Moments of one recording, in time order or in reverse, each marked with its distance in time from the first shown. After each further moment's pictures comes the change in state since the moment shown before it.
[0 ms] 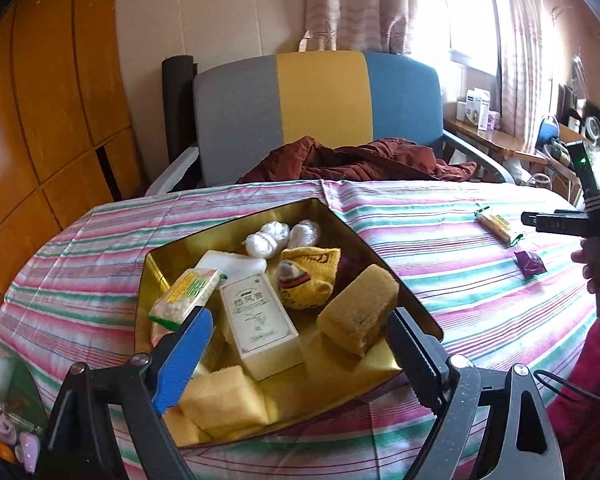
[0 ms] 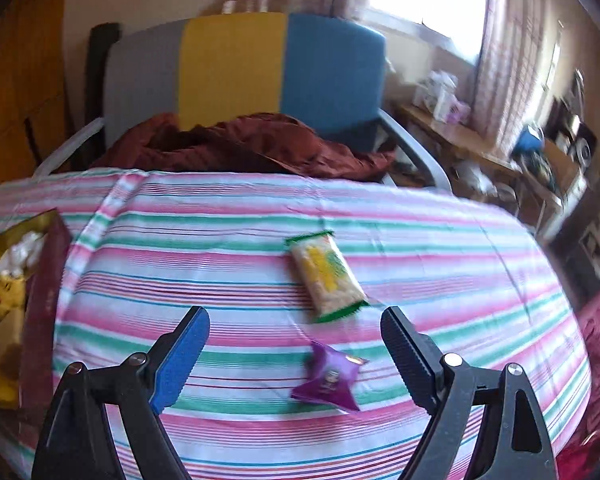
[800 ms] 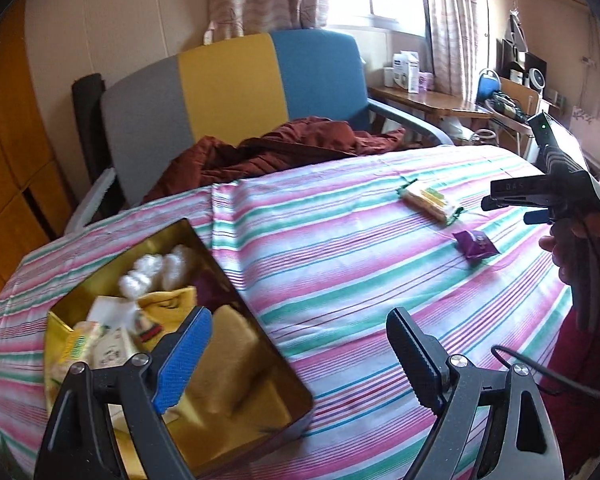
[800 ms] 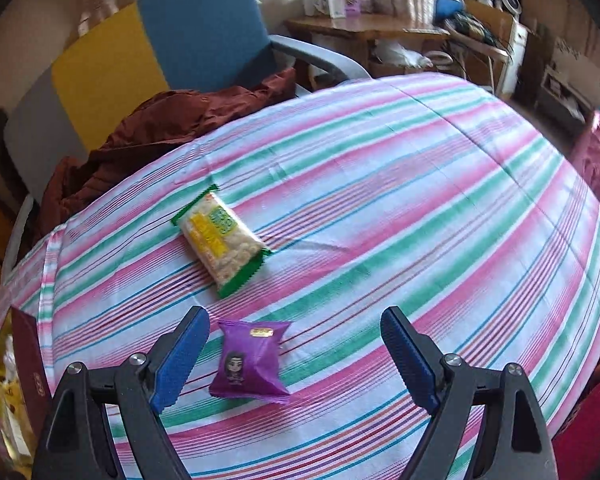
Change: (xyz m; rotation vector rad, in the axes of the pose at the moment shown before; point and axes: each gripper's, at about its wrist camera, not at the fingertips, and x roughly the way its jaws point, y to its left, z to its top) left arm 0.054 -0.115 0.033 0.173 0.067 -0.186; right arm 0.036 -0.095 -0.016 0.434 0.209 -0.039
